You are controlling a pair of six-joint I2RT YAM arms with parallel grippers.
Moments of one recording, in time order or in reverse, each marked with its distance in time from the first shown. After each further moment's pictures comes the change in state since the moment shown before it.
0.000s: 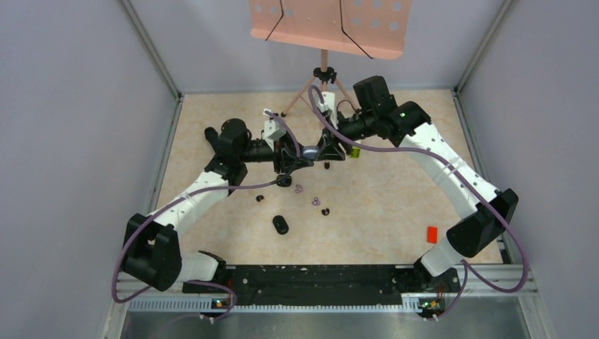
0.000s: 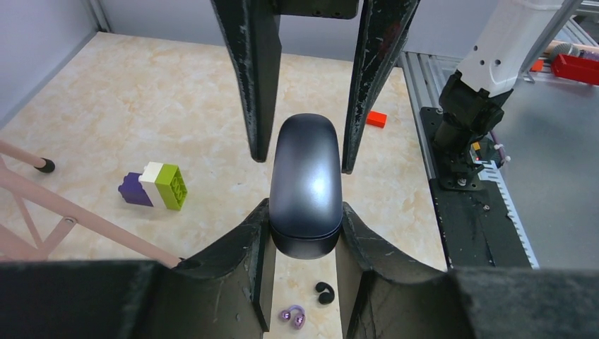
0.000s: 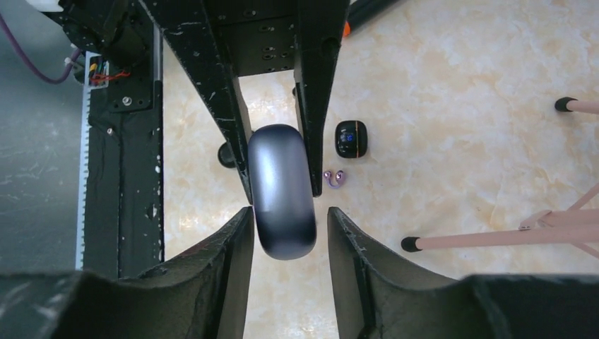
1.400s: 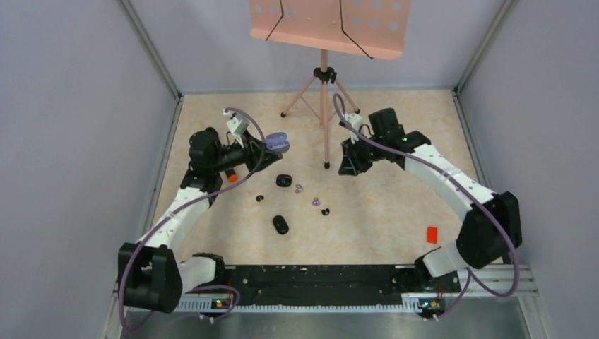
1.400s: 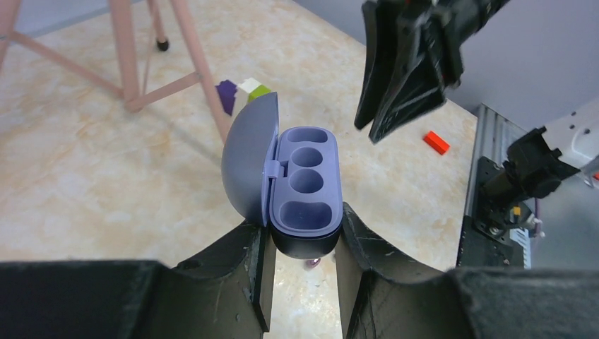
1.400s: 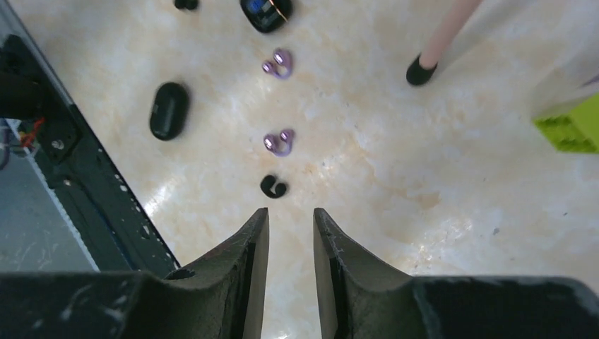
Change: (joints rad) left arm 0.245 -0.136 -0.168 -0.015 -0.106 -0.203; right arm -0.148 -0.165 -0.465 0.267 0.209 0.417
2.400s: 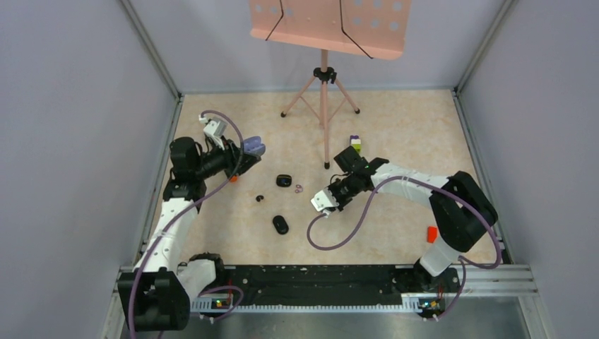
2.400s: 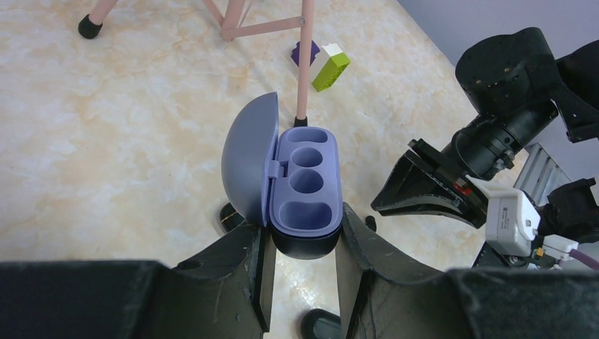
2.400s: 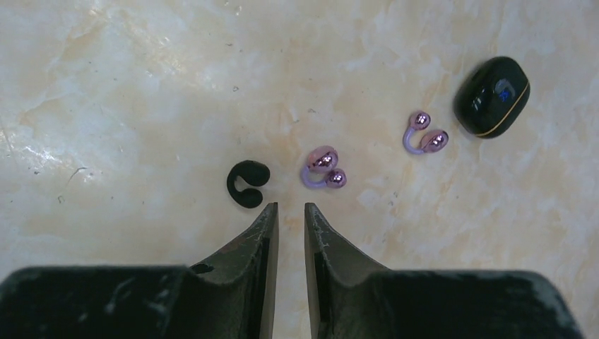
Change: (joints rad) left arm 0.202 -0.171 -0.014 -0.361 -0.121 0.031; right arm 0.232 0.227 -0.251 0.111 -0.064 -1.363
